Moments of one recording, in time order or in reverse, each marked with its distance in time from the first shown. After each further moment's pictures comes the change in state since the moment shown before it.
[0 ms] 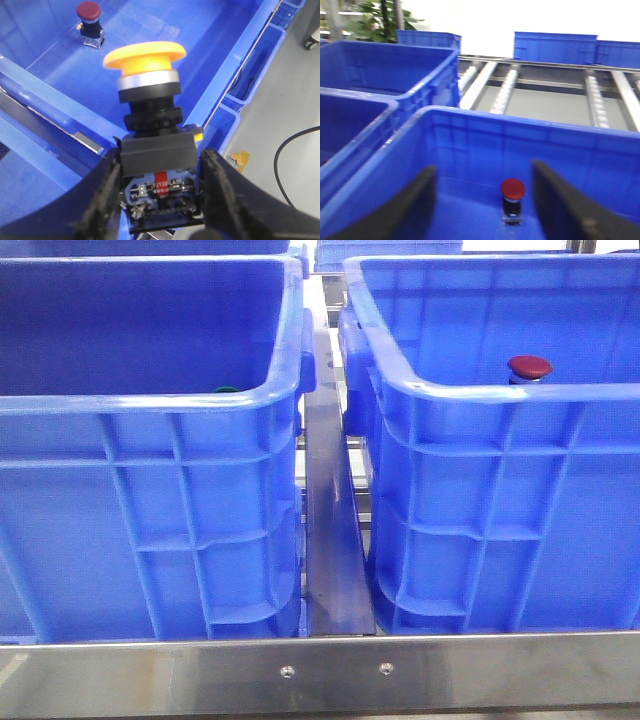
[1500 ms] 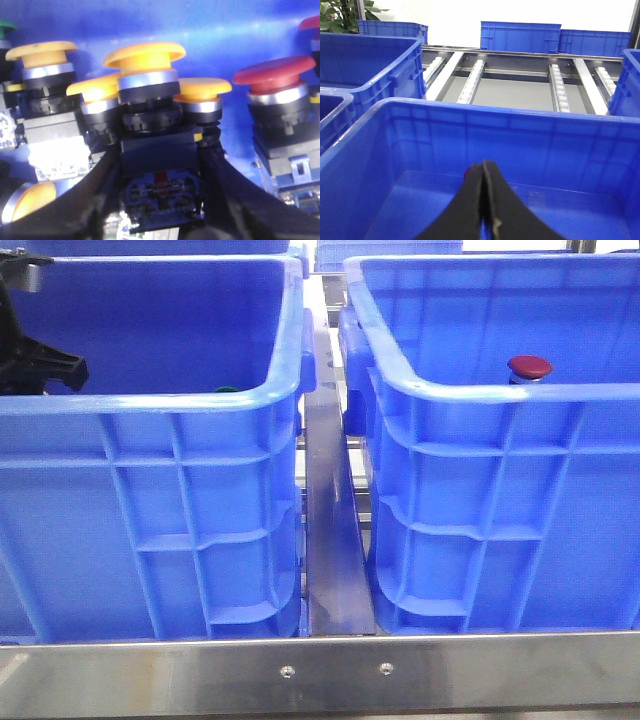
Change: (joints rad) left arm 0.934 0.493 -0.122 -0.032 0.116 -0.027; right arm 0.000 0.000 0.000 0.000 -0.153 0.000
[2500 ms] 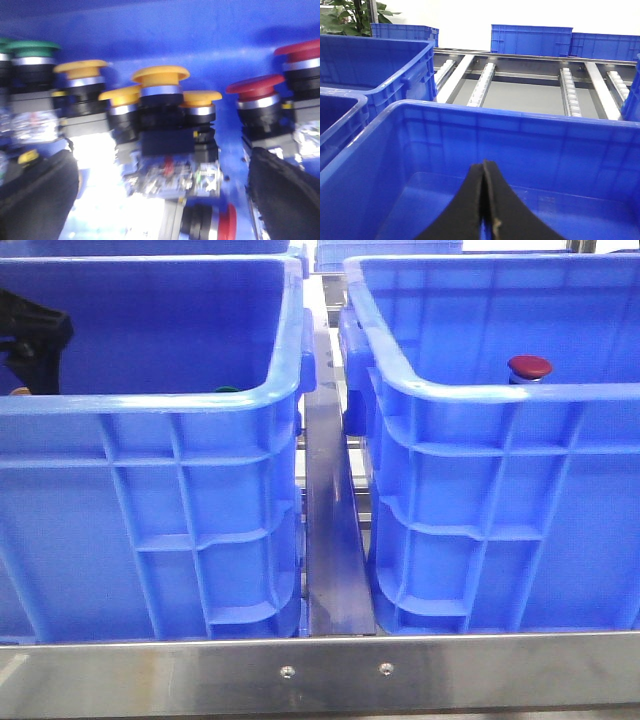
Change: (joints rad) left arm 0.000 -0.062 0.002 -0.002 0.015 0.000; right arm 0.000 0.000 0.000 0.000 0.037 0.000
